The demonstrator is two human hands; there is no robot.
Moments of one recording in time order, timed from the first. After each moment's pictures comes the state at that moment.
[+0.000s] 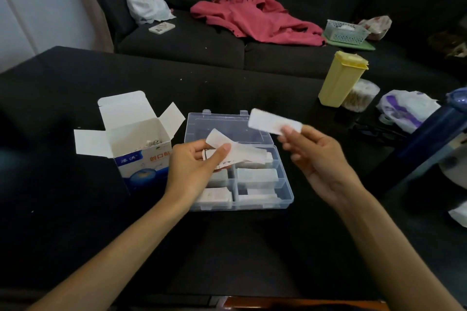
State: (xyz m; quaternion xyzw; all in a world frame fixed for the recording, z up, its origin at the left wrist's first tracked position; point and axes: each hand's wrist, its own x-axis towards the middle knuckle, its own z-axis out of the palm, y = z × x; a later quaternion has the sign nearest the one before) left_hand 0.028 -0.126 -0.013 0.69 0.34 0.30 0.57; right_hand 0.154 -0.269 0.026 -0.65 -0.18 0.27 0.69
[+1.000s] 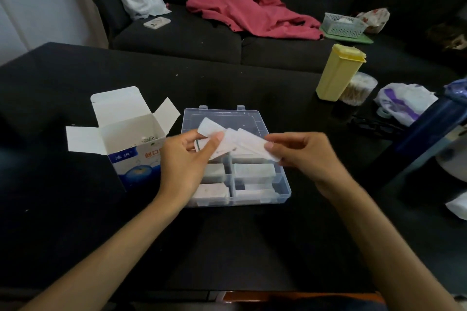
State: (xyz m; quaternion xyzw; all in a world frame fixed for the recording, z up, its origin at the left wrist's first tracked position) left_hand 0.028 -0.123 -0.020 0.72 0.29 0.38 0.50; right_hand 0.155 -0.265 0.018 -0.80 -0.28 0.20 0.50
